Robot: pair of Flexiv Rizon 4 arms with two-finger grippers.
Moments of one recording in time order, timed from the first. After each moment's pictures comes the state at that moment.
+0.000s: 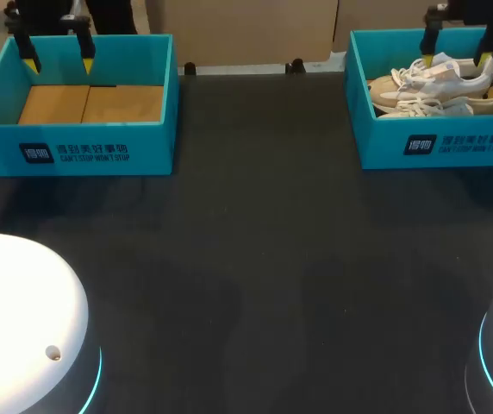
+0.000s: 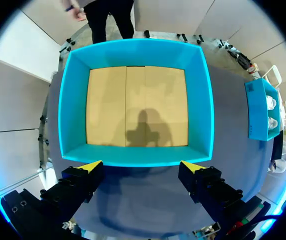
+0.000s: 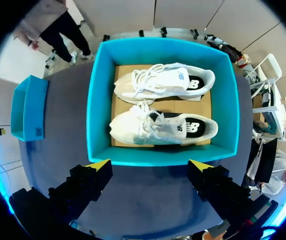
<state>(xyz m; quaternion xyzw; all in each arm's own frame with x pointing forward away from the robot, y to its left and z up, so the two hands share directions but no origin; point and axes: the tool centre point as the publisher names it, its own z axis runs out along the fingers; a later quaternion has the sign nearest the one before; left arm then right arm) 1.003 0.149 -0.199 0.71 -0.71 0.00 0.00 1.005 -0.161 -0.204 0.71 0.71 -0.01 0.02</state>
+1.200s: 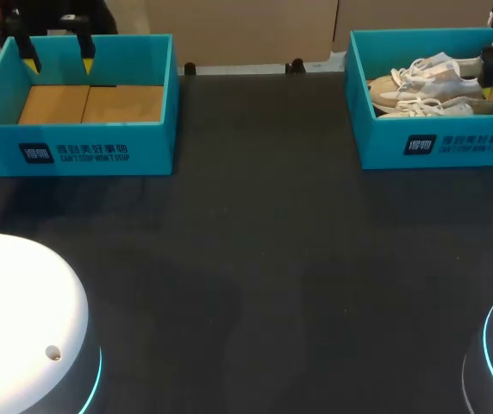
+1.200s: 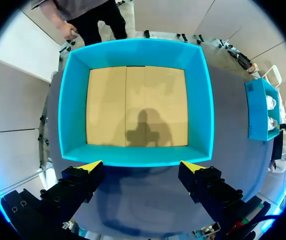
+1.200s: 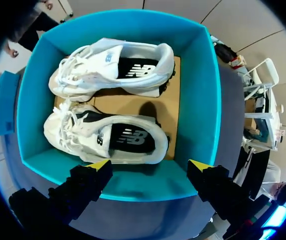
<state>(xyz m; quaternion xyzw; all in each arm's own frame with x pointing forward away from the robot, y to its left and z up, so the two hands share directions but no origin) 1.003 0.149 -0.199 0.71 -0.71 0.00 0.00 1.024 -0.301 -0.293 0.68 0.73 -0.06 0.03</state>
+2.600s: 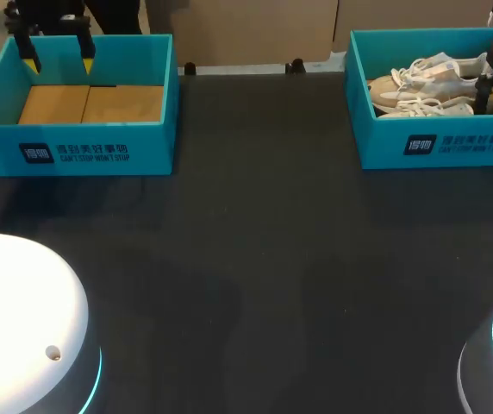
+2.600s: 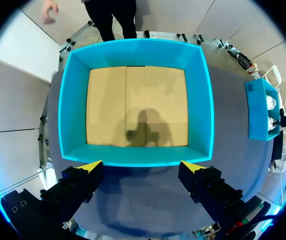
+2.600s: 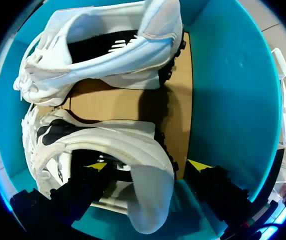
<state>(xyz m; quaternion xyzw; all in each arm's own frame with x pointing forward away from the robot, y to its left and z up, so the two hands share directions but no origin) 1.003 0.149 -0.199 0.71 -0.71 0.00 0.00 1.036 -0.317 -0.376 0.70 0.71 -0.06 -0.02</state>
